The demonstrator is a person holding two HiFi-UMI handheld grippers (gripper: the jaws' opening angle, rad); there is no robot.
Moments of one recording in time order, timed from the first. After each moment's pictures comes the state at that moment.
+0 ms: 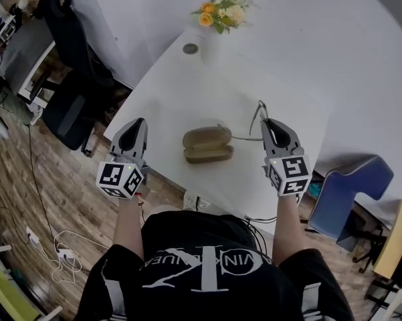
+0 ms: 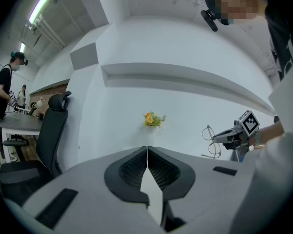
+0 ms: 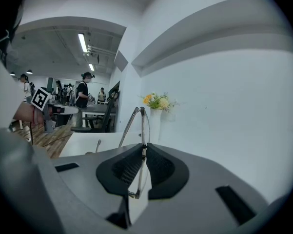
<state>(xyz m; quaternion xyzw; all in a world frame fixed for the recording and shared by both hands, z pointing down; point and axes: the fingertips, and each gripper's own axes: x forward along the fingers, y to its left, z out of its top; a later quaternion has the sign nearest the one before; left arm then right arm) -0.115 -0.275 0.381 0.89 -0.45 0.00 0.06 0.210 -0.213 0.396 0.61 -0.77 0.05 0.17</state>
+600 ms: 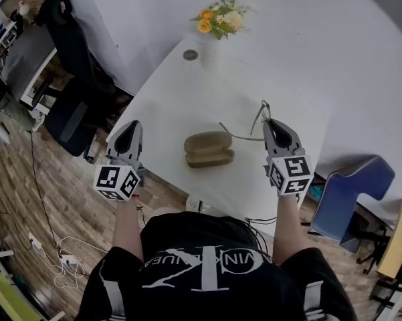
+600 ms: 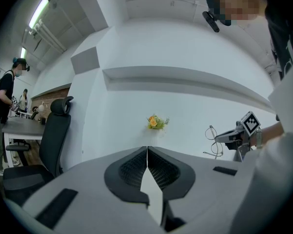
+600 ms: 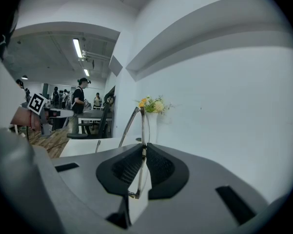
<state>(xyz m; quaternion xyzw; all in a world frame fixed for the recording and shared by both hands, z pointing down) -0.130 -0.281 0.368 0.89 -0.46 0.00 0.05 0.219 -0.217 0.388 0.63 -0.77 0.05 0.13</state>
